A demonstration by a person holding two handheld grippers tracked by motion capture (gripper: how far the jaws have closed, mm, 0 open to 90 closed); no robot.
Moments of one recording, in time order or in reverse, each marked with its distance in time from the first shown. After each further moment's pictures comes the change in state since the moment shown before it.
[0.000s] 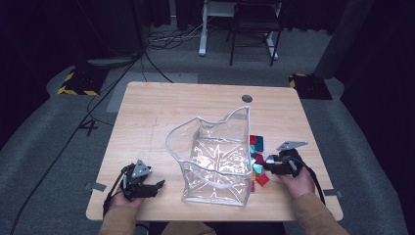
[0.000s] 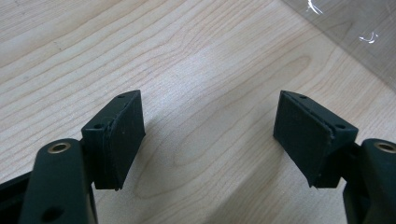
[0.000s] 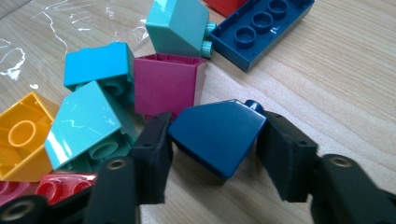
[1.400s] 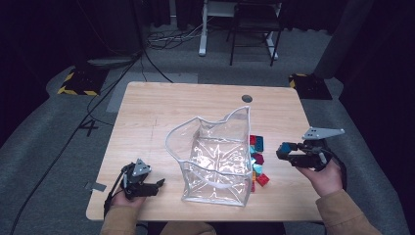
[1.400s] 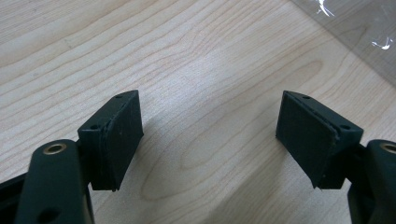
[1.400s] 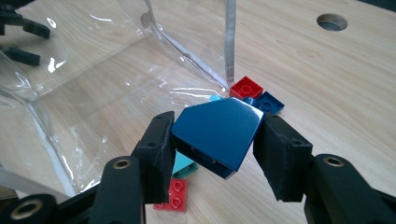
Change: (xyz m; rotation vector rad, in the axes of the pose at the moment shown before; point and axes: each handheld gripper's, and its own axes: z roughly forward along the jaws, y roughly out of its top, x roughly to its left) left arm 0.001 0.002 0.002 -0.002 0.027 -0.027; right arm 0.017 0.047 -0.116 -0.154 0.074 -0.063
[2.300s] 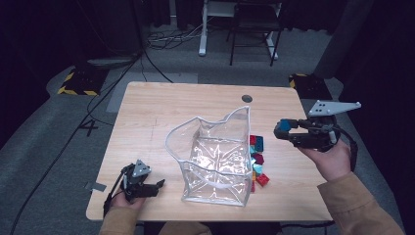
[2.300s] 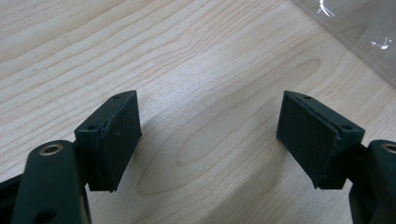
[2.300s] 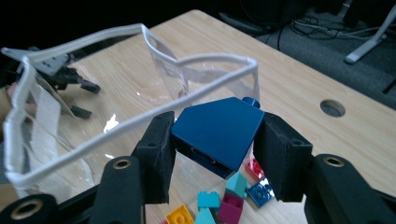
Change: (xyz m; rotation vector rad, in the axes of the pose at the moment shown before) left arm -0.002 -0.001 -0.002 0.006 0.004 -0.005; right arm 0.030 0.085 -0.045 -0.121 0.056 -0.096
